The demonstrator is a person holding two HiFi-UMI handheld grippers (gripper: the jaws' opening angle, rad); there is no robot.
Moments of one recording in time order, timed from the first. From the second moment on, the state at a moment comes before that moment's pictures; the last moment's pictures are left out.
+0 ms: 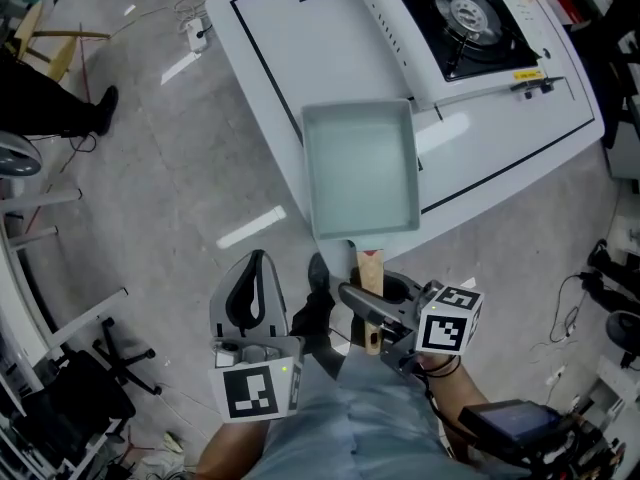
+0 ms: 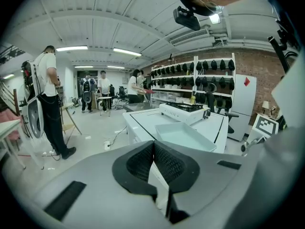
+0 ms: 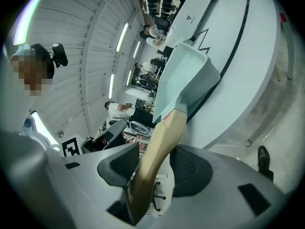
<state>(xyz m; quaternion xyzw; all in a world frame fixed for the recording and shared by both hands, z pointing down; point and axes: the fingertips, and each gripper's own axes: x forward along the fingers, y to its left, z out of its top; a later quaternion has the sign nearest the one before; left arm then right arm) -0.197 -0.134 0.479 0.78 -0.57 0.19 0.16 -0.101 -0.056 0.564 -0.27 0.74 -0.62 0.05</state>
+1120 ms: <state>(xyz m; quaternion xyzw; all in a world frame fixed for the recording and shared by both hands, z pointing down) -0.222 -0.117 0.358 0.82 -0.56 0.10 0.08 -0.130 -0.073 0.455 -0.27 0.74 -0.61 0.10</state>
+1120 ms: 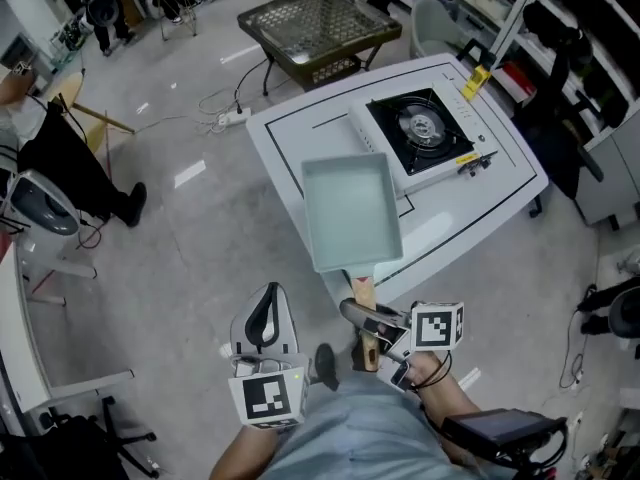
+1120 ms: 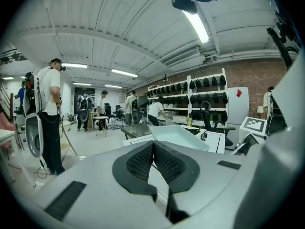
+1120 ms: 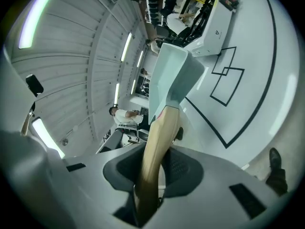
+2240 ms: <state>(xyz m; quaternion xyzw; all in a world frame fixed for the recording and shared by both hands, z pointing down) -0.166 -0.089 0.326 0.85 -0.52 0.09 0.04 -0.091 -0.041 0.424 -0.30 0.74 -0.59 0.12</state>
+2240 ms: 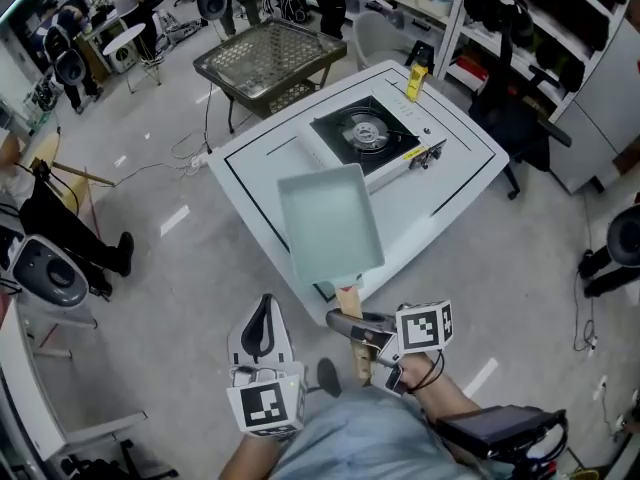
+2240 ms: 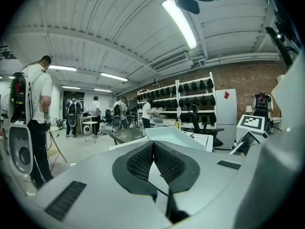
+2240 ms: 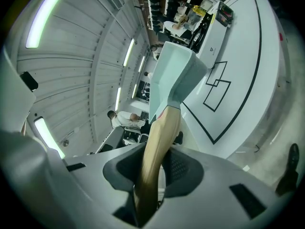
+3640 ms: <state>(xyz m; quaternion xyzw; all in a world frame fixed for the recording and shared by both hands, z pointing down) 0.099 -0.161 0.342 0.79 -0.61 0.08 0.05 0.186 -0.122 0.433 -0.22 0.76 -0.61 0.04</state>
